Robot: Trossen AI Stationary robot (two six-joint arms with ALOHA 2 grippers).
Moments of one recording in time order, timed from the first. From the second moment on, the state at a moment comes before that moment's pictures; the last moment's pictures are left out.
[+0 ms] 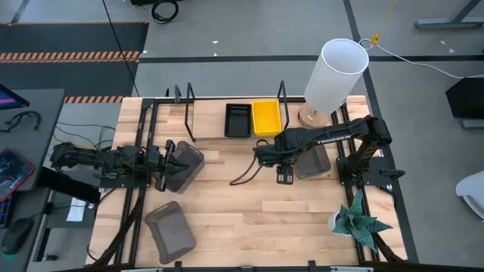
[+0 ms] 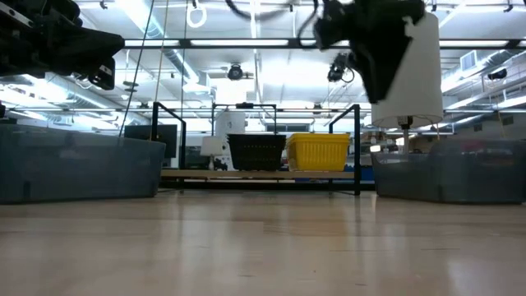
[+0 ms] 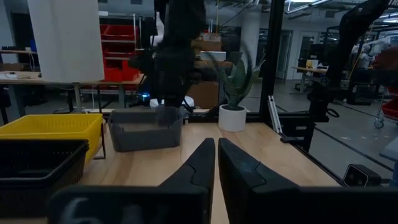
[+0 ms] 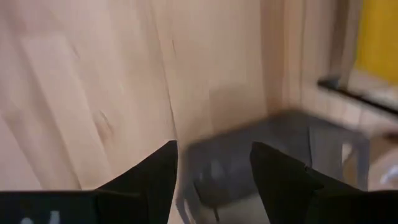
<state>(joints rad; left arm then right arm) -0.14 0.14 0.01 0.24 -0.06 -0.04 0.09 1.75 1.54 -1.38 0.11 0.25</state>
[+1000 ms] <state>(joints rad) -0.14 0.14 0.01 0.24 -0.06 -0.04 -0.04 1.75 1.13 -1.13 0.04 0.14</state>
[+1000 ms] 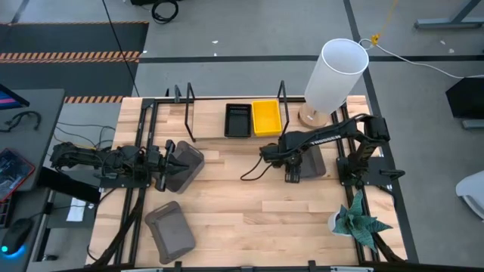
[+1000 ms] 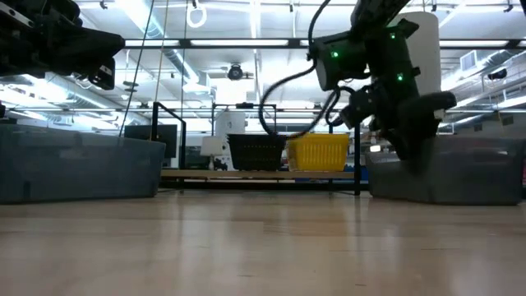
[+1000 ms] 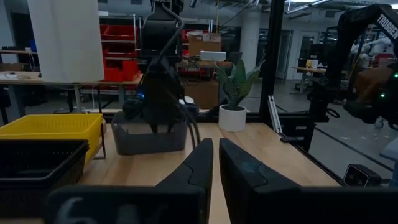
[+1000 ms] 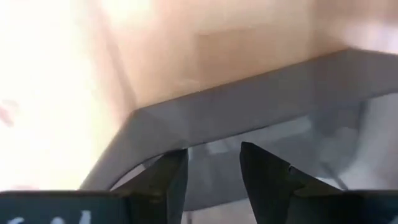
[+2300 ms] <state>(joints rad) -0.14 0.14 0.01 0.24 -0.05 -0.04 0.22 1.75 1.37 -0.45 0.03 0.24</state>
